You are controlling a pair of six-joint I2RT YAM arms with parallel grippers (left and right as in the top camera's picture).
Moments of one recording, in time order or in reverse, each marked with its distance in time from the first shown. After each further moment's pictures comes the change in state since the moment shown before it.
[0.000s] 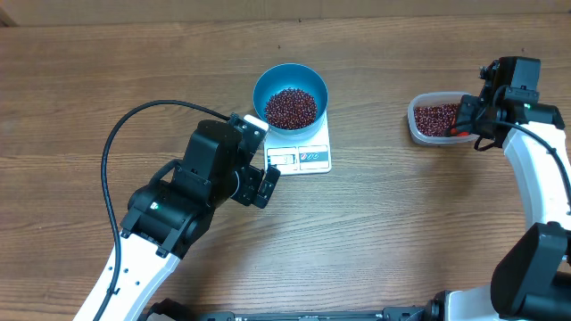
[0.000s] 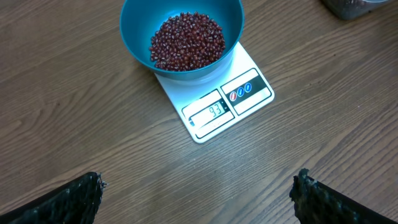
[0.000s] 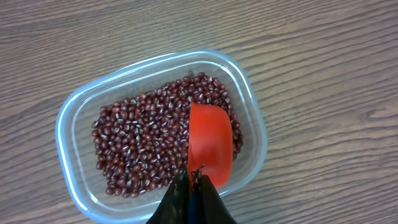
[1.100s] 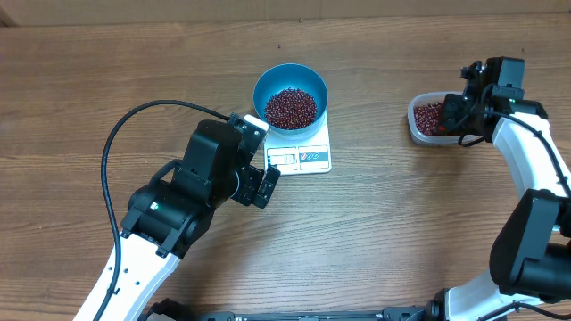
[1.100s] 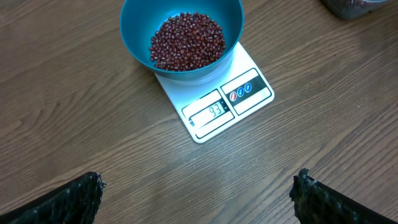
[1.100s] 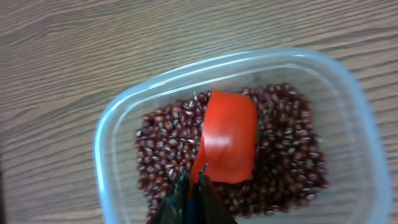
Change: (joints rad) left arm 0.000 0.000 0.000 0.000 0.000 0.000; right arm 0.010 0.129 0.000 0.100 -0.219 -0.004
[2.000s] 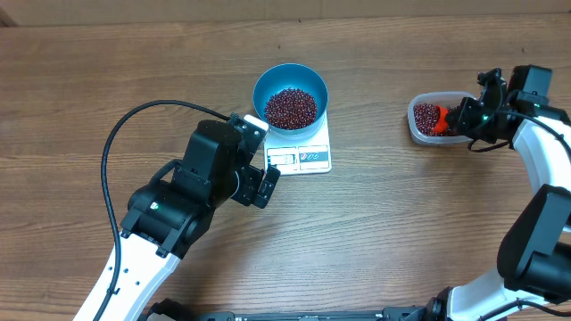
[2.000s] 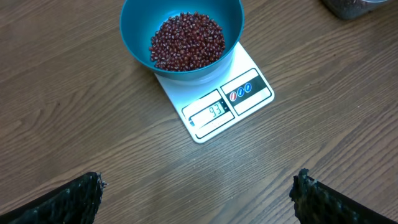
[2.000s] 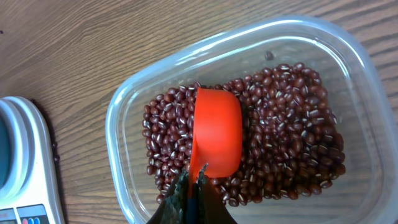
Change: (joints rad) left arm 0.000 0.000 0.000 0.000 0.000 0.000; right arm -0.130 0.021 -0.002 -0.041 -0.246 -0.003
